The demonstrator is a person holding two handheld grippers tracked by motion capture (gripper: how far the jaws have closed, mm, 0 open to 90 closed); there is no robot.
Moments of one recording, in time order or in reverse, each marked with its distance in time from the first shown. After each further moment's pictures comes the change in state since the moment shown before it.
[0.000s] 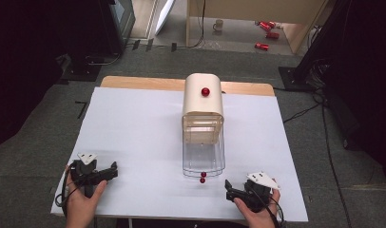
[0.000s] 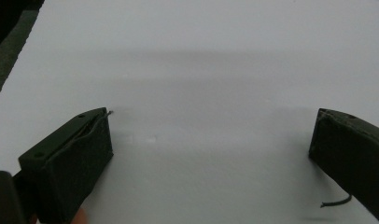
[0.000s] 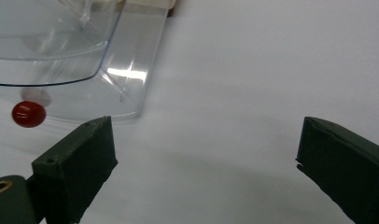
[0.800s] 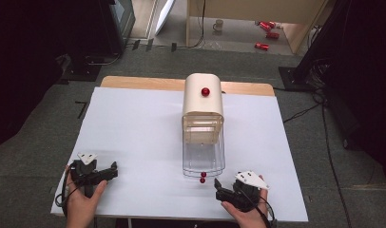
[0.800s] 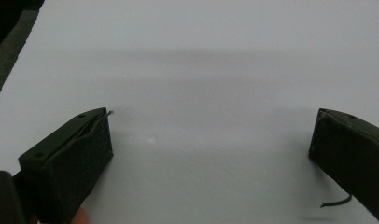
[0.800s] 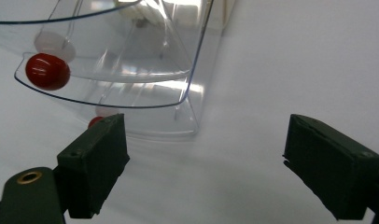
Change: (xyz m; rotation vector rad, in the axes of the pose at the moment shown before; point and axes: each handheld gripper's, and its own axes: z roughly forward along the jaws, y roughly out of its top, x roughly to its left) left arm 0.000 0.000 0.000 0.000 0.000 0.001; right arm 0.032 0.010 -0.002 -0.025 0.062 -0.038
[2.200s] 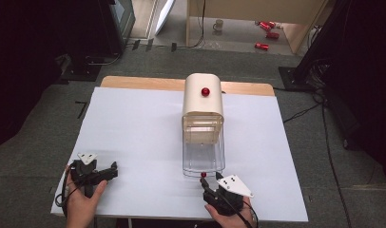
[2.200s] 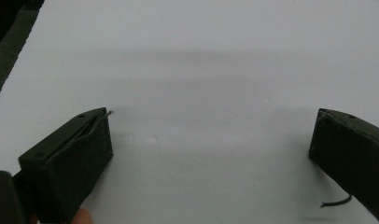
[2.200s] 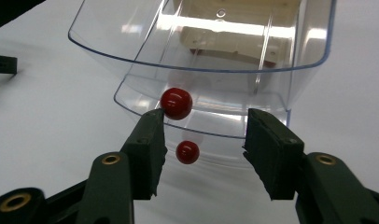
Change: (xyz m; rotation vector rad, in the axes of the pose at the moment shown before) left arm 0.000 0.000 0.000 0.001 0.000 0.001; right arm 0.050 0.004 -0.006 -0.089 0.054 -0.054
